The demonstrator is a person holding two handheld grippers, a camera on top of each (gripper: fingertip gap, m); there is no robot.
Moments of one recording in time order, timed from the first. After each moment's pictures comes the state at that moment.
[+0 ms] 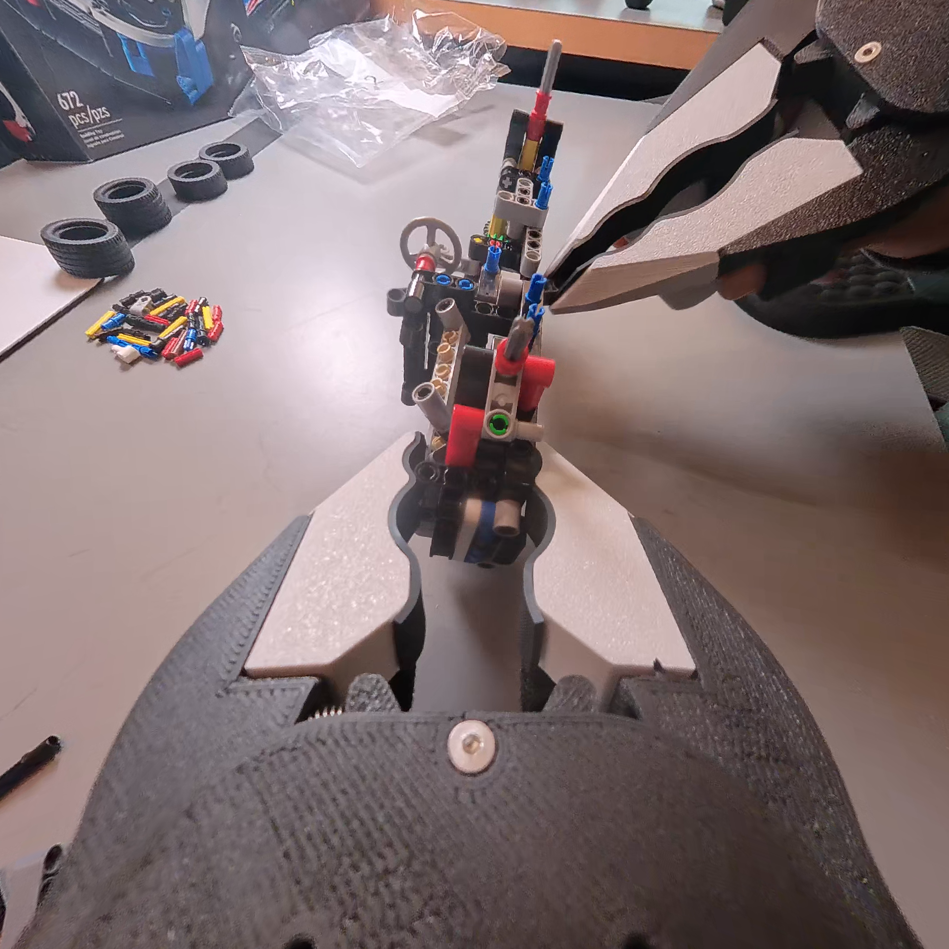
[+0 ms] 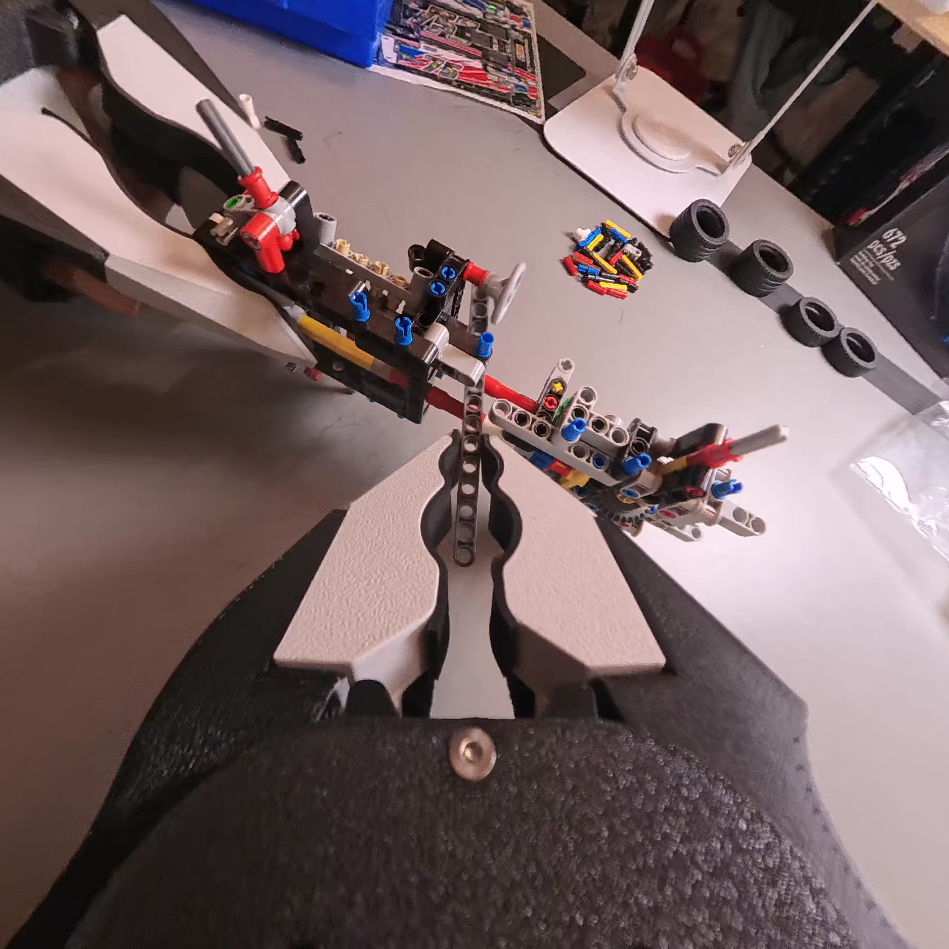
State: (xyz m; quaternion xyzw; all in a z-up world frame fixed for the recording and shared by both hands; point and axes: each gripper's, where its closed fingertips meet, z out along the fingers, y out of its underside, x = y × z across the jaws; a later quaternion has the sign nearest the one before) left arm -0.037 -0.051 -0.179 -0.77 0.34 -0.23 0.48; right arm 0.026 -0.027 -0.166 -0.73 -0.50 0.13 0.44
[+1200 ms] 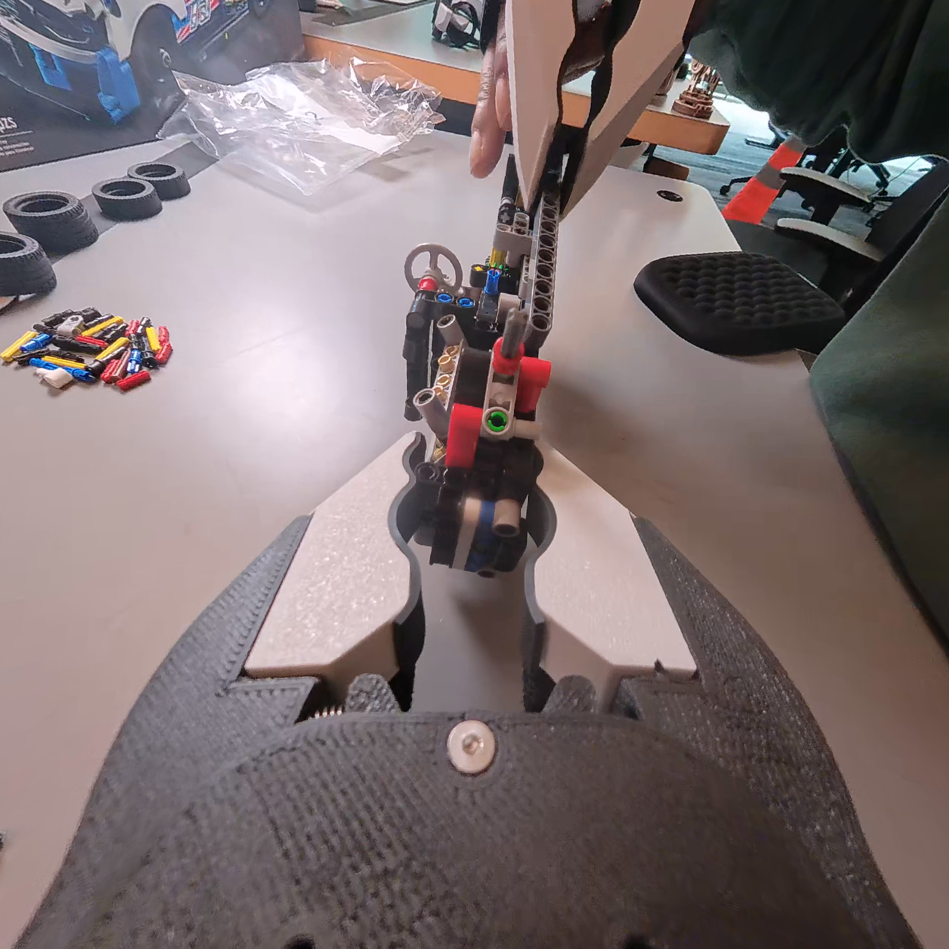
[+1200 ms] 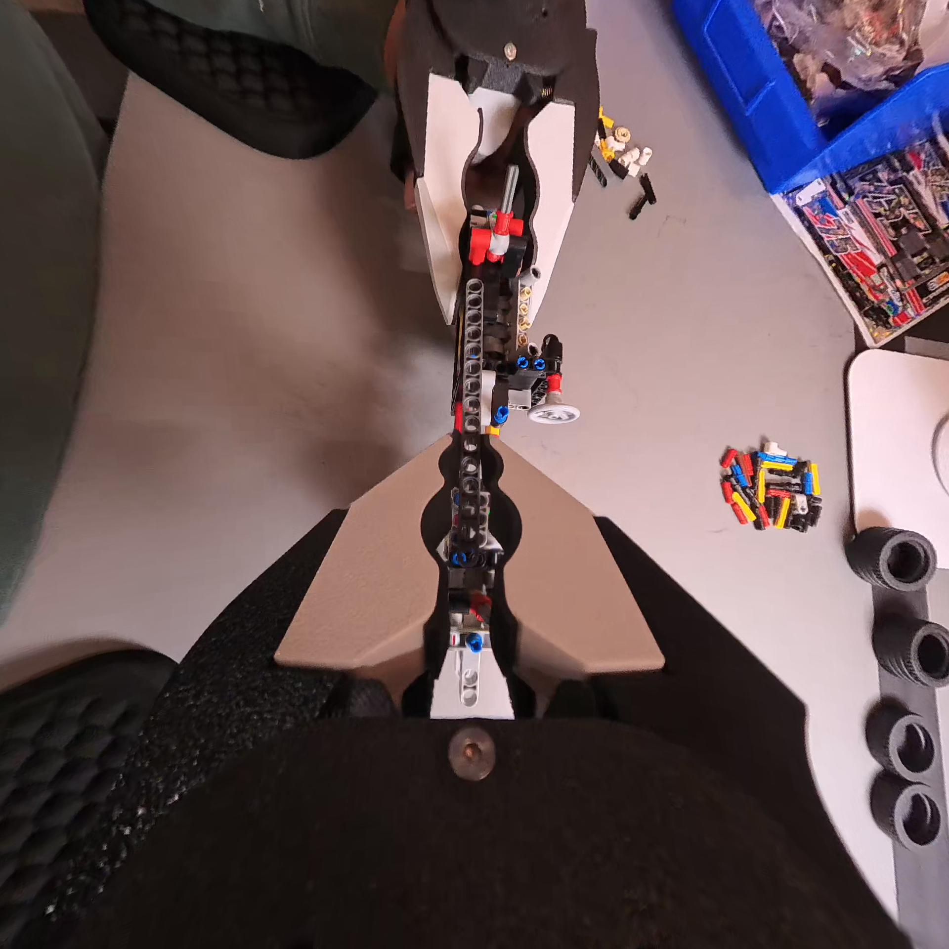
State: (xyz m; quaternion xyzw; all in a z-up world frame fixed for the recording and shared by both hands) left arm -0.037 -0.050 -0.174 -0.74 0.35 -0.32 0.48; right arm 0.026 -0.030 -0.123 -0.45 -0.82 0.27 0.23
